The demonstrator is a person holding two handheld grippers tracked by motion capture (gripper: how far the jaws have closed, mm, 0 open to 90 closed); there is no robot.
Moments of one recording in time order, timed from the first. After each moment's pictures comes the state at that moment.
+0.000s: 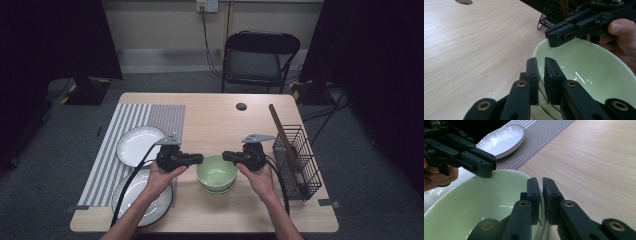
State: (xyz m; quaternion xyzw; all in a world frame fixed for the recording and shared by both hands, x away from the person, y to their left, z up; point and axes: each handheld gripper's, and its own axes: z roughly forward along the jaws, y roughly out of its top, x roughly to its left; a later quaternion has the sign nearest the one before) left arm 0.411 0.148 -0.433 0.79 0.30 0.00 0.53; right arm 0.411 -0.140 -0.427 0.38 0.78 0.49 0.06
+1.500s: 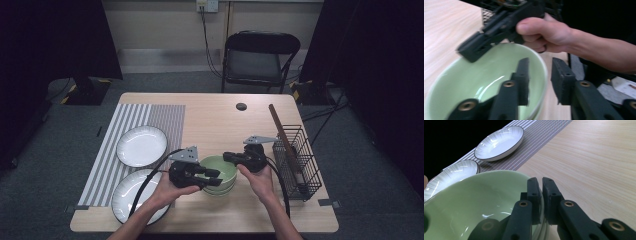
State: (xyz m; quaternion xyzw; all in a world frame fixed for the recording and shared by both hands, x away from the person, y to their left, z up) left arm 0.361 0.100 -0.403 0.83 0.15 -0.05 0.53; right arm 0.411 -0.143 -0.436 0.39 0.77 0.50 0.05
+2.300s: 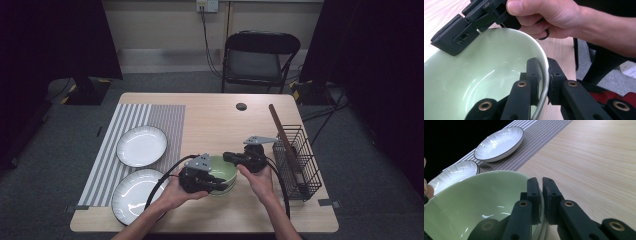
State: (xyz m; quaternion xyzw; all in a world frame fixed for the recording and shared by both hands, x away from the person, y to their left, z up) left arm 0.358 0.076 -0.416 0.87 0.13 -0.03 0.48; right arm 0.410 -0.143 -0.436 0.39 0.77 0.50 0.05
